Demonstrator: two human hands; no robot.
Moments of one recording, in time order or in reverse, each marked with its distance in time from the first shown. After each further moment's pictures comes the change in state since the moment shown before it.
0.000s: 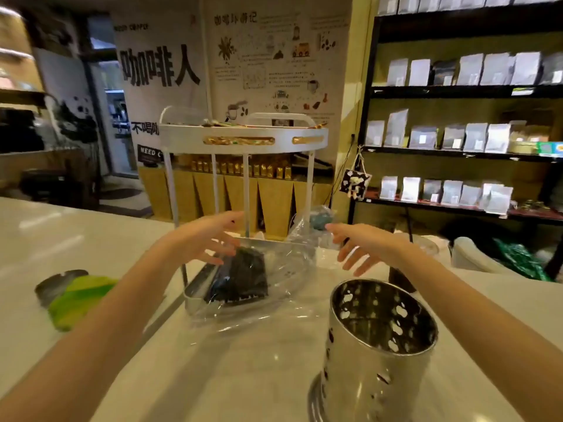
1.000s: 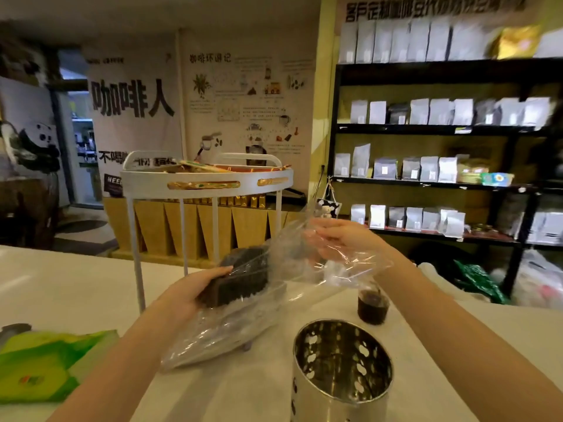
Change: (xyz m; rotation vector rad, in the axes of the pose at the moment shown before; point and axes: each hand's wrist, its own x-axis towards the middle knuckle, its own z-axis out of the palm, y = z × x) left_hand 0.012 -0.002 0.038 -0.716 -0.089 -0.135; right_hand -0.014 -0.024 -0.054 0.511 0.059 -0.290
